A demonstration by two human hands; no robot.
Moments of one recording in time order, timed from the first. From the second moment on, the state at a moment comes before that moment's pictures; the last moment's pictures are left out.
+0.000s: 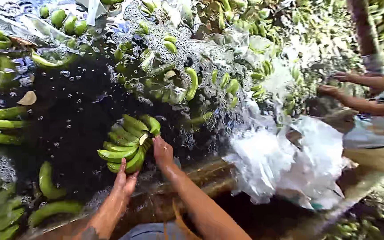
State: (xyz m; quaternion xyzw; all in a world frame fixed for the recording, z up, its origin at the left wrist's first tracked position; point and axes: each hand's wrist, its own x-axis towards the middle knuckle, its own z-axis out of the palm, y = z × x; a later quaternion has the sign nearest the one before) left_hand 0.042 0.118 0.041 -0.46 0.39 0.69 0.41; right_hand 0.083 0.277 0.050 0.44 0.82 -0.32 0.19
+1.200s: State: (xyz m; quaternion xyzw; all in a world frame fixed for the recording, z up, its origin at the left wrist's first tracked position) left_hand -0.098 -0.112 0.026 -0.09 0.92 0.38 -0.01; right_hand 0.189 0.304 0.095 0.46 0.49 -0.72 0.18
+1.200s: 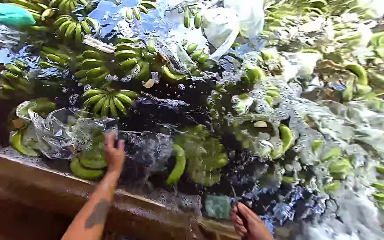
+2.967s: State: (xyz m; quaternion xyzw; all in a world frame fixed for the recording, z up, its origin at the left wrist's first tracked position) left_hand -0.041 -0.070 -0.001 -0.41 0.41 0.77 0.25; right_hand 0.329 0.425 0.262 0.63 0.76 -0.13 0.13
